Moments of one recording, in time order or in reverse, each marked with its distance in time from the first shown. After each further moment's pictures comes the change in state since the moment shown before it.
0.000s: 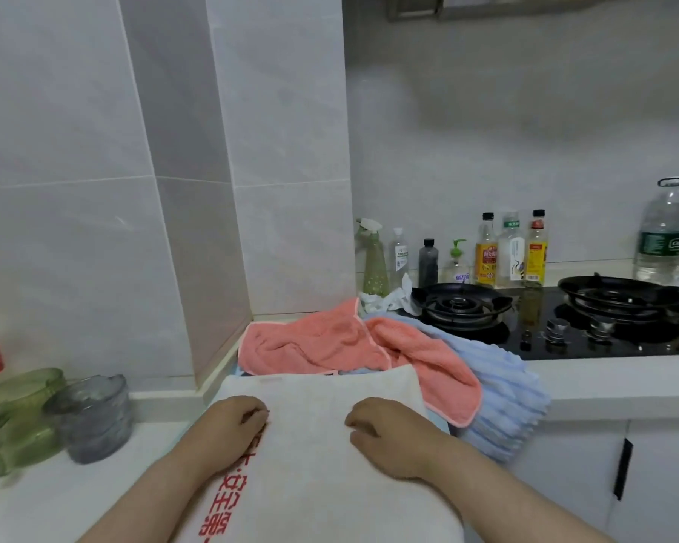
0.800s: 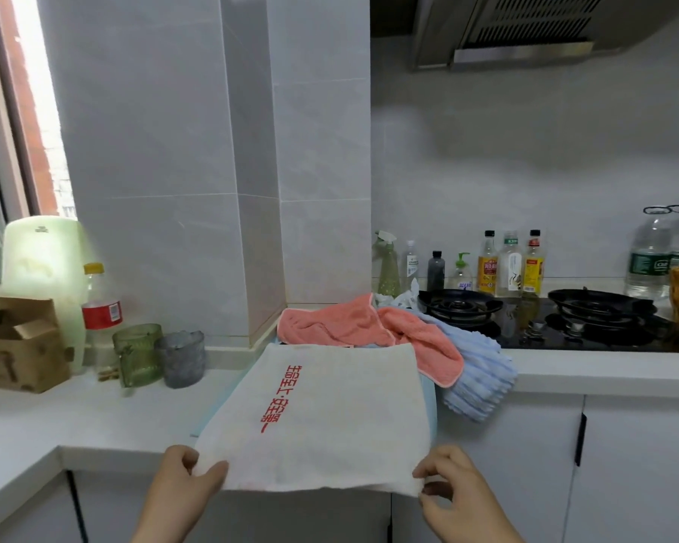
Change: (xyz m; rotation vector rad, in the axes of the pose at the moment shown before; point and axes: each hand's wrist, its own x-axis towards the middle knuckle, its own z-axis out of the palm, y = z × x) left_hand -0.219 -0.006 0.001 -0.540 0.422 -0.634; right_hand -0.206 -0.045 0.035 0.455 0.420 0.093
